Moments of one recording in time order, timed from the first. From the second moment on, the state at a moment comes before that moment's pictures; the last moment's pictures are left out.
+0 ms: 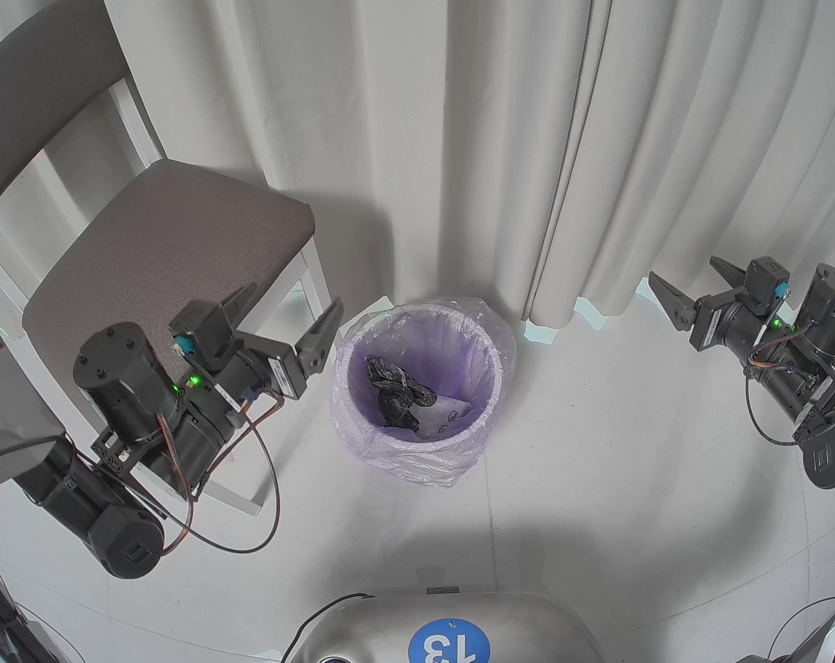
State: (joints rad) left arm -0.47 1.85 -0.52 -1.55 0.07 0.04; right arm 0.19 1.71 -0.57 -1.27 0.07 -0.07
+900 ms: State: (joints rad) left arm -0.24 1.66 -1.01 -0.84 0.11 0.12; right arm 0.14 1.72 -1.05 -0.75 0.08 -0.09
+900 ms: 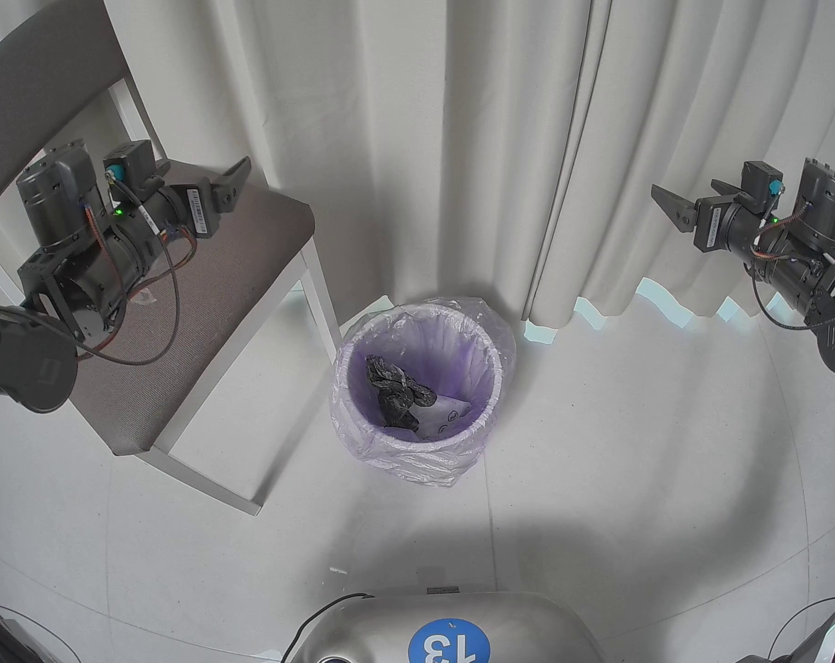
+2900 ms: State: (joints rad) left arm -0.07 0.79 -1.05 0.24 0.36 0.15; right arm -0.05 1.06 -0.98 -0.53 -0.02 -0.13
